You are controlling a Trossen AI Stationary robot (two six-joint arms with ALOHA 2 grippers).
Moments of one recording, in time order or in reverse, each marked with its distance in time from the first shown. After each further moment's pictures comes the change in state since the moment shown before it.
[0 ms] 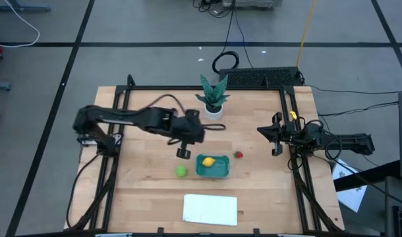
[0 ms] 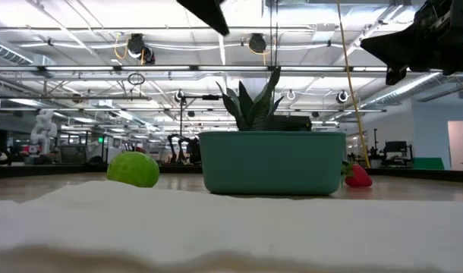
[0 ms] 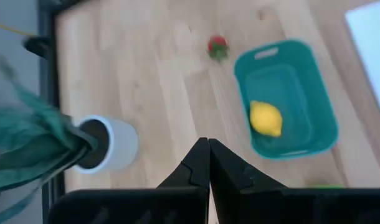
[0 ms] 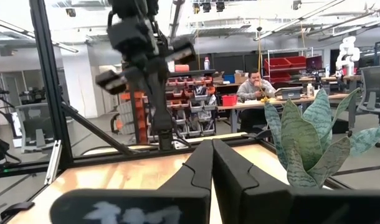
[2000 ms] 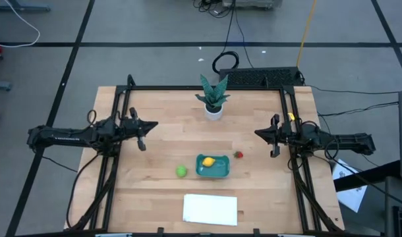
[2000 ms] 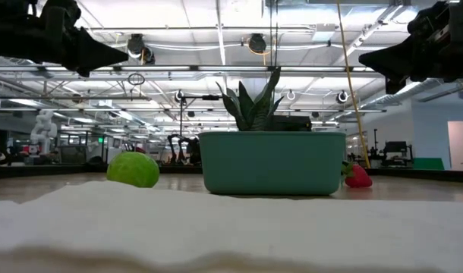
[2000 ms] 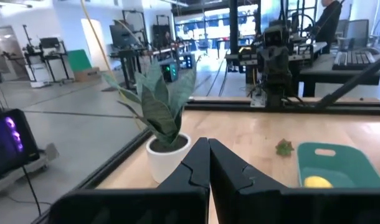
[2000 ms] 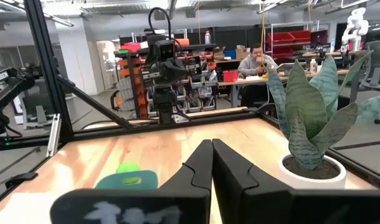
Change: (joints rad) left arm 0.093 -1.317 -1.501 1.114 -0.124 -0.190; right arm 0.000 0.014 0.000 -0.100 -0.010 0.017
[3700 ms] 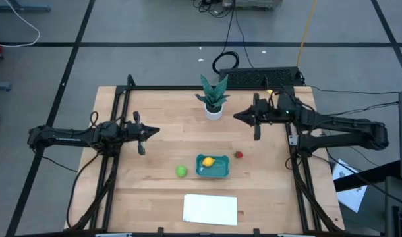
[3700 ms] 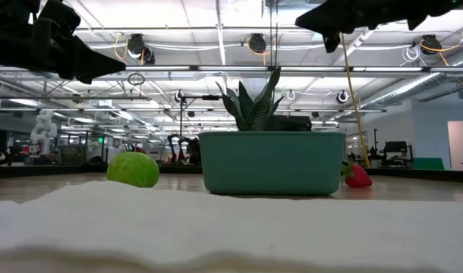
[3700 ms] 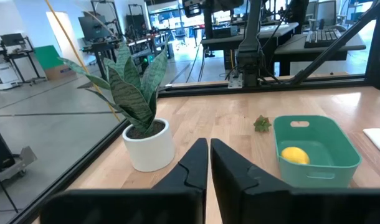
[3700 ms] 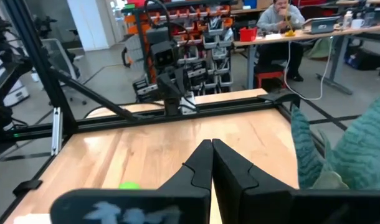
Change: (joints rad) left arm -0.001 -0.006 -0.043 -0.024 0.098 0.031; right arm -0.271 0.829 0.632 -0.028 -0.358 0.003
